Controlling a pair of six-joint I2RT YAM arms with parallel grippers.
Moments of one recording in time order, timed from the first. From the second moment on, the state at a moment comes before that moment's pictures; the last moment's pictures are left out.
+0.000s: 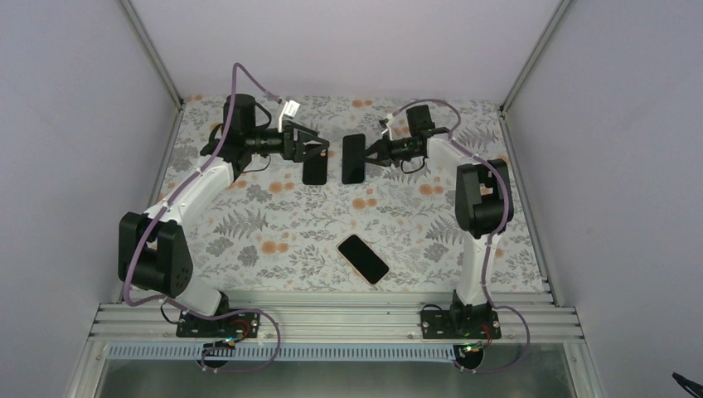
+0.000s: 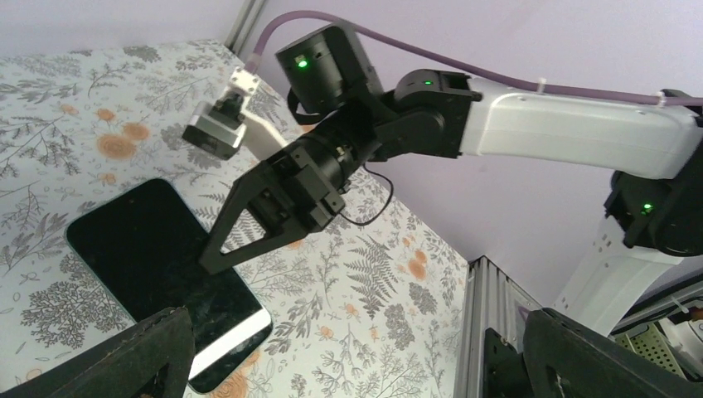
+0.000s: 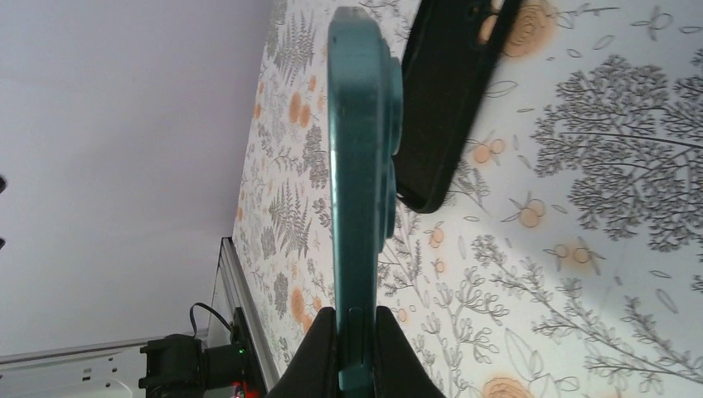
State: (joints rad) left arm -0.26 1.53 1.22 -0.09 1.03 -0.28; right arm 0.23 2.07 1.54 -0.48 -1.04 0.27
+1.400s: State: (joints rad) left arm -0.26 1.61 1.25 -0.04 1.06 -0.39; right arm 0.19 2.55 1.94 -0.61 -1.17 0.37
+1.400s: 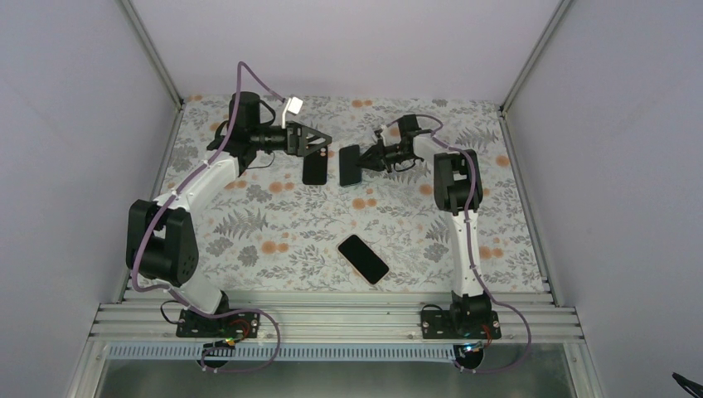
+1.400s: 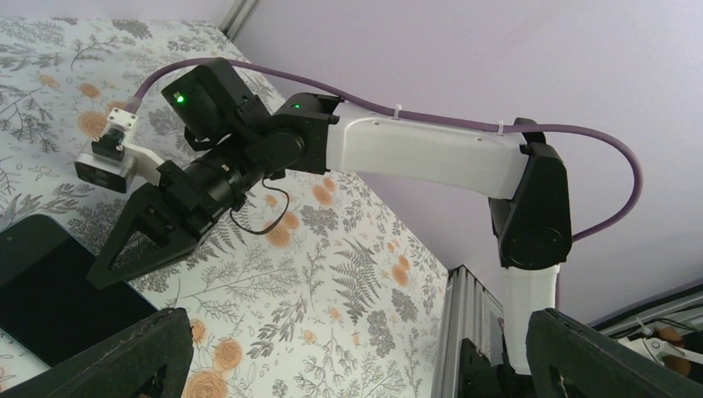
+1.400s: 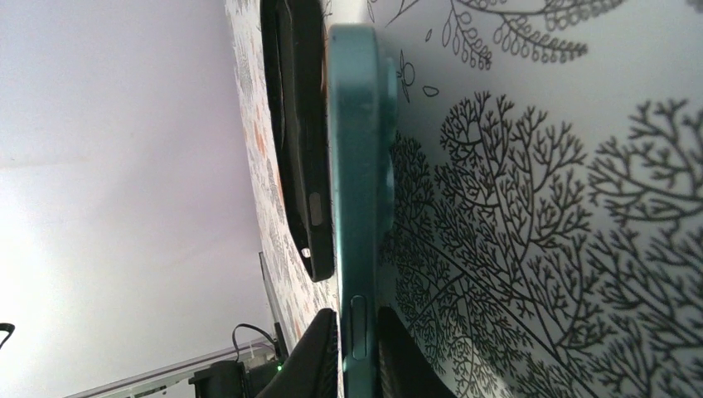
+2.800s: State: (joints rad) left arm -0.26 1.63 1.25 -0.03 1.03 -0.39; right arm 0.20 2.45 1.87 -0.53 -1.08 0.48
